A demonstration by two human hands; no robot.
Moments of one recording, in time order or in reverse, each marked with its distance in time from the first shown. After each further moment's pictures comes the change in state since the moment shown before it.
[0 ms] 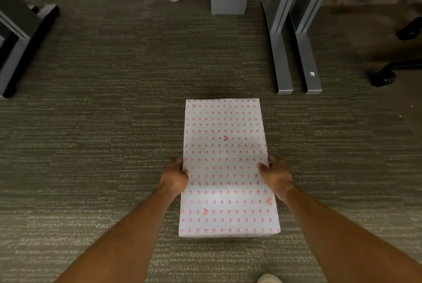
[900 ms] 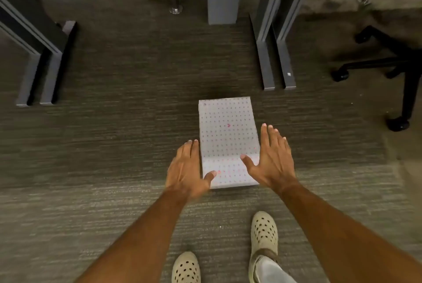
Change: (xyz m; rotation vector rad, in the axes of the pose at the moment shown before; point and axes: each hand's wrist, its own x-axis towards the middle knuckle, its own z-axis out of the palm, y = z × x) left_hand -0.241 0.048 -0.157 0.568 0.049 0.492; right_hand -0.253 -0.112 -0.084 -0.695 0.189 -0.384
